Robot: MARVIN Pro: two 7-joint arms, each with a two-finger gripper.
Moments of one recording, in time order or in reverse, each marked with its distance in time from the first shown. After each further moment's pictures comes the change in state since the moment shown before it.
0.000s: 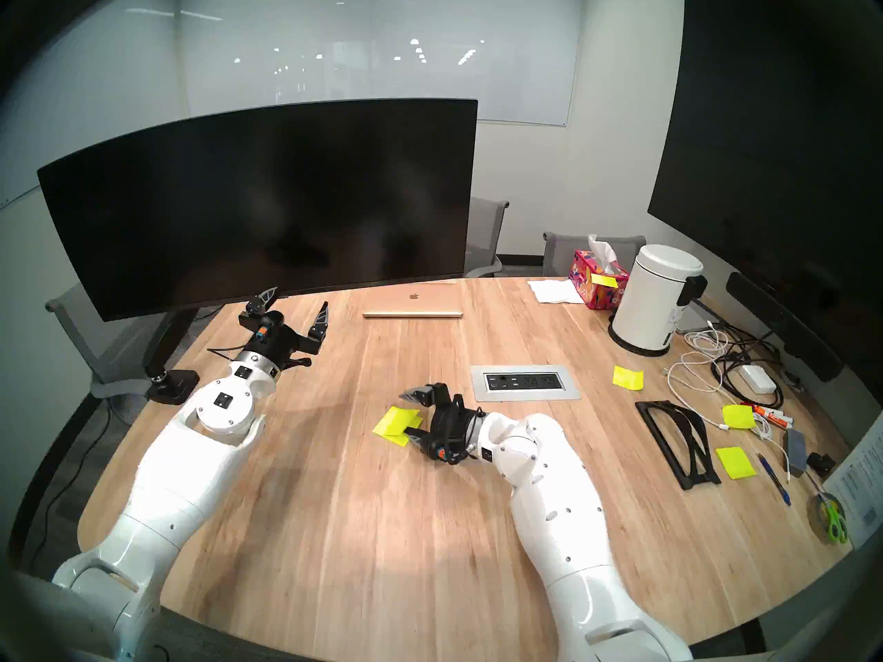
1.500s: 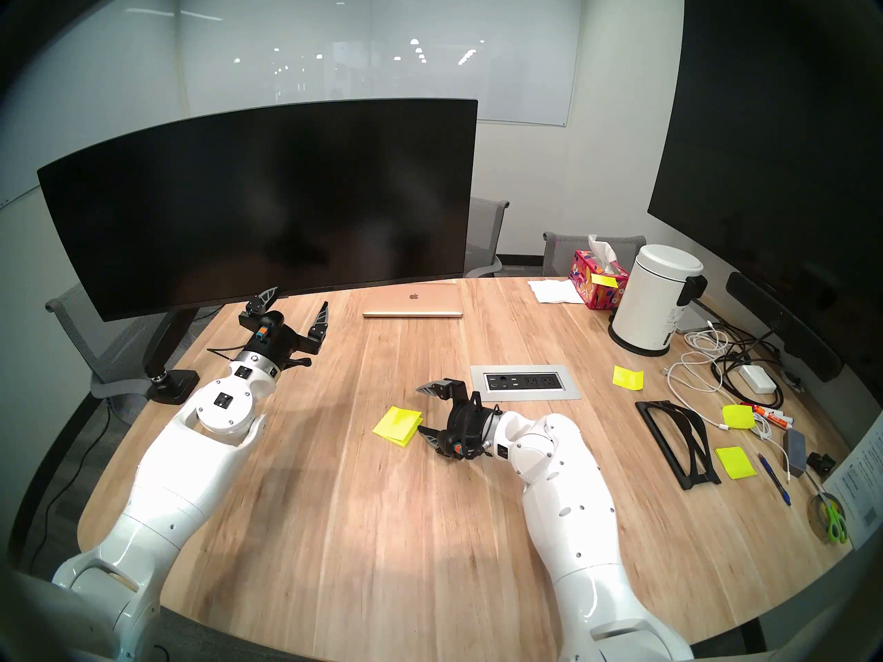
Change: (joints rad) left arm 0.000 0.000 0.000 0.000 0.000 0.000 0.000; right arm 0.004 -0.003 0.084 0.016 0.022 -0.017 0.040
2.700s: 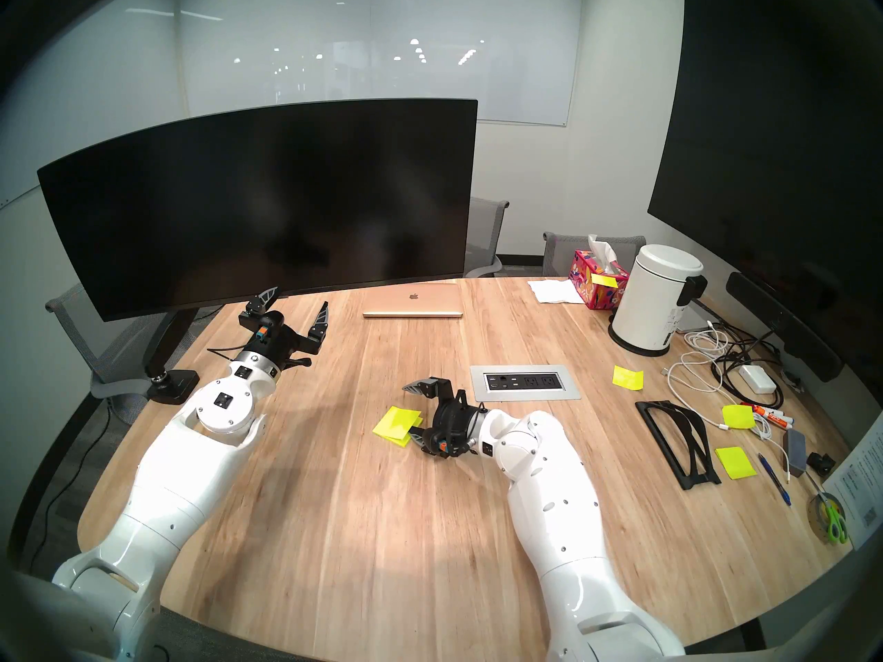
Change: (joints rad) left arm 0.000 0.000 0.000 0.000 0.000 0.000 0.000; right arm 0.038 -0.035 -0.038 0.061 -0.016 0.009 -0.031
